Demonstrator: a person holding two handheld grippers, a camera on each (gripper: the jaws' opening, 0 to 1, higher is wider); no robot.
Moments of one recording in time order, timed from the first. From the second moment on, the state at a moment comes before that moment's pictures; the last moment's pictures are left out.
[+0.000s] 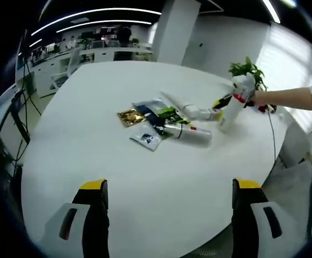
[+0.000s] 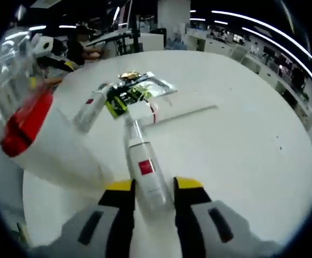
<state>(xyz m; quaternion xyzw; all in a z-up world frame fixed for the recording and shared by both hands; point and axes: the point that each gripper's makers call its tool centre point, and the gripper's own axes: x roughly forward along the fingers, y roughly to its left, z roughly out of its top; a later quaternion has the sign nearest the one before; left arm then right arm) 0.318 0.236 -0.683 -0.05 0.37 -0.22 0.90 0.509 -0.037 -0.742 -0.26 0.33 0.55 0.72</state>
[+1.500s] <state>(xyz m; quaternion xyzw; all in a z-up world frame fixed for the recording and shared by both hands) 0.326 0.234 -0.684 -0.05 0.37 -0.22 0.90 0.520 -0.021 -0.738 -0.28 0.32 0.55 0.72</state>
